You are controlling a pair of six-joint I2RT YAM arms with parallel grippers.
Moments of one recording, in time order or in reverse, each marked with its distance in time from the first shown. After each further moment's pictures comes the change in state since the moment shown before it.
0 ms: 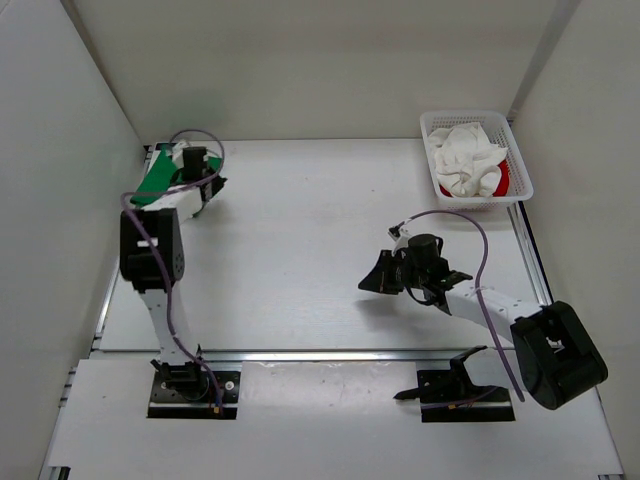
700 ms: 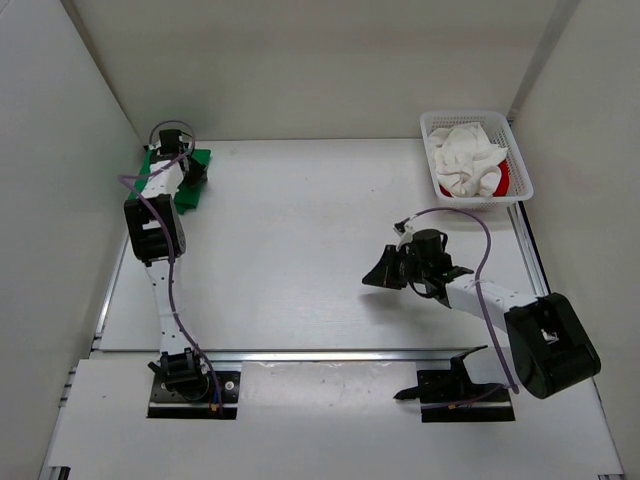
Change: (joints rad) left arm 0.127 0.540 0.806 -0.494 0.173 -0.029; right arm -0.068 0.041 0.012 0.003 -0.028 -0.002
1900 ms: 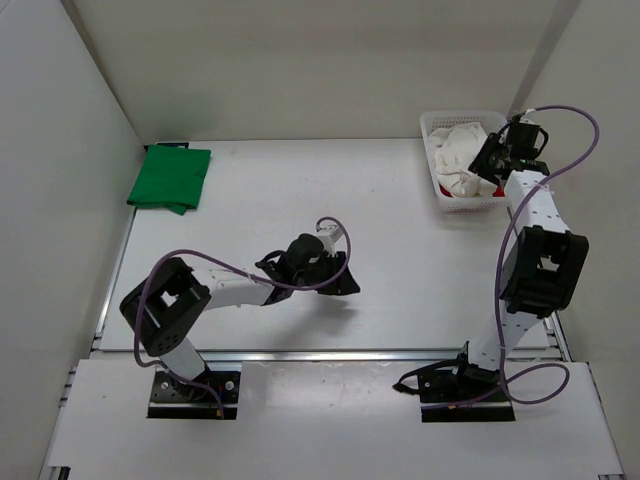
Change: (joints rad) left arm -1.018 -0.882 -1.348 0.739 0.236 -0.006; right arm -0.589 0.491 1.057 -0.494 0.444 -0.286
